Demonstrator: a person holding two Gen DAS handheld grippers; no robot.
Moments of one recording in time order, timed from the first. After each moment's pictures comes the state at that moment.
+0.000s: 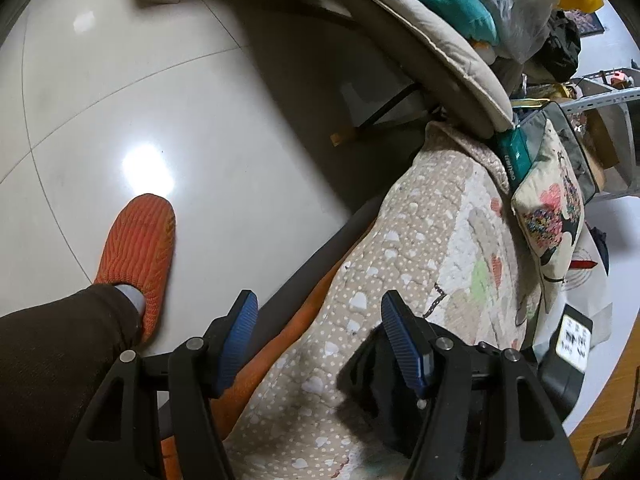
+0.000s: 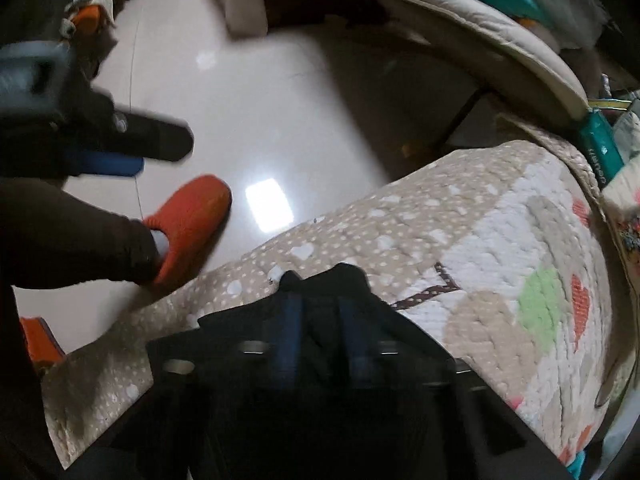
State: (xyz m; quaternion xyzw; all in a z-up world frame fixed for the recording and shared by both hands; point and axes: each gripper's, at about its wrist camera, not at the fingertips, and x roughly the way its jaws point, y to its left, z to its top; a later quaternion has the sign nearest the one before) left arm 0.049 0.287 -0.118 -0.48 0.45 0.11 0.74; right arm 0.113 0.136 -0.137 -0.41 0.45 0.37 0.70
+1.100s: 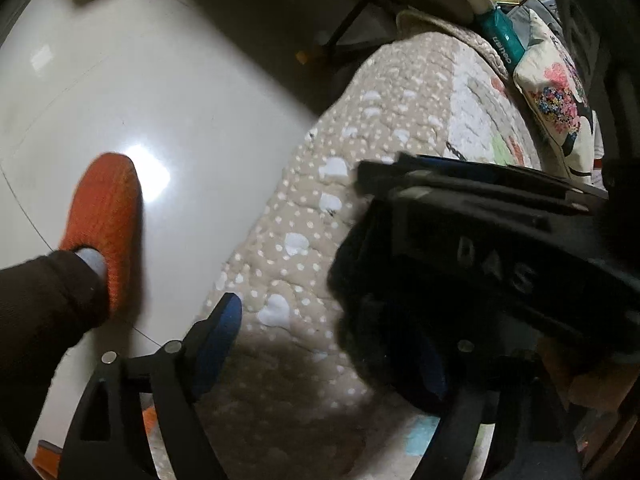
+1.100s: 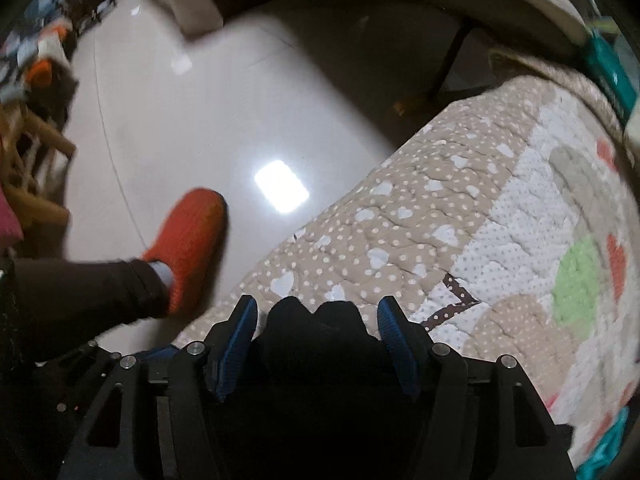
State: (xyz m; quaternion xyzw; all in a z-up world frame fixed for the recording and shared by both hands) left arm 0.059 0.189 -0.171 -0.40 0.53 0.04 0.74; right arm 0.158 0.164 -0.162 -0.35 0.54 0.33 0.69
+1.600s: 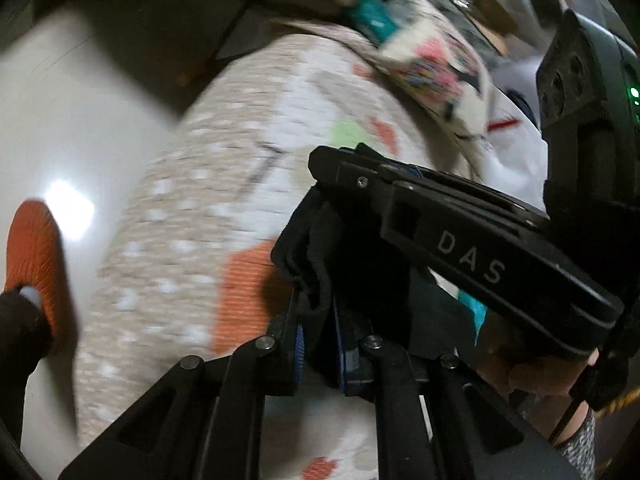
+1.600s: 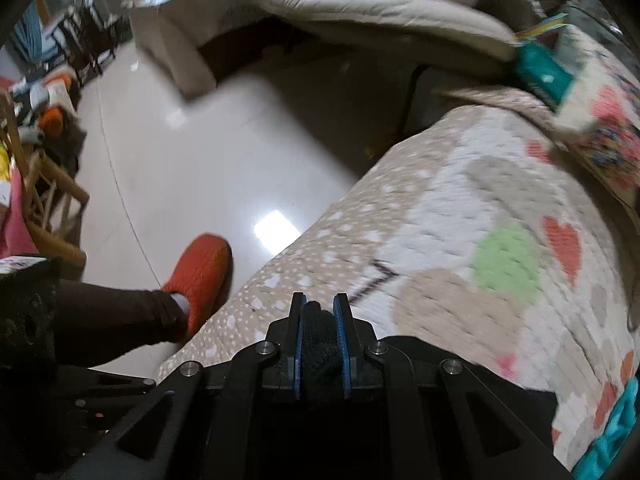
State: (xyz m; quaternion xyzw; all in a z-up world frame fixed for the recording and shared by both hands) left arm 0.068 0.130 -0.086 -0.39 0.47 -0.12 0.78; right arm 0.154 0.083 -0.067 -0.24 0.49 0.34 0.77
